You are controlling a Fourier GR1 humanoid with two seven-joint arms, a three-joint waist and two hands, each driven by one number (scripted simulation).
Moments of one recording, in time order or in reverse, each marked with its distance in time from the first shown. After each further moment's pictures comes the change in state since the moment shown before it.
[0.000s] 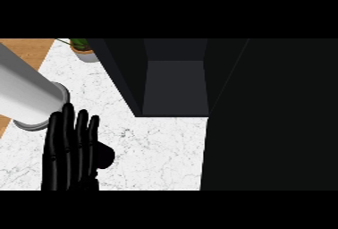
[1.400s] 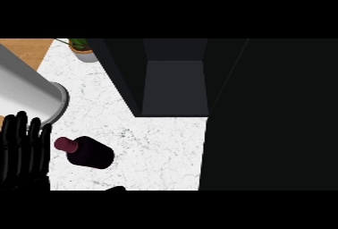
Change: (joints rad) left arm 0.238 0.182 0.290 -0.048 0.331 -0.038 -0.135; right arm -0.066 0.001 -0.010 -0.030 0.039 -0.027 0.078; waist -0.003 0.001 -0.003
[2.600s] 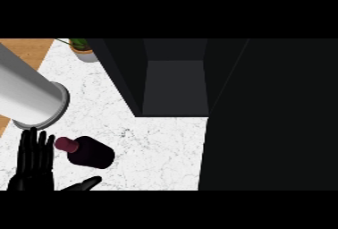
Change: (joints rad) left arm 0.208 -0.063 0.330 0.416 0.567 -0.342 -0.685; right arm -0.040 0.000 -0.022 -0.016 0.015 0.006 0.064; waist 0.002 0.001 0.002
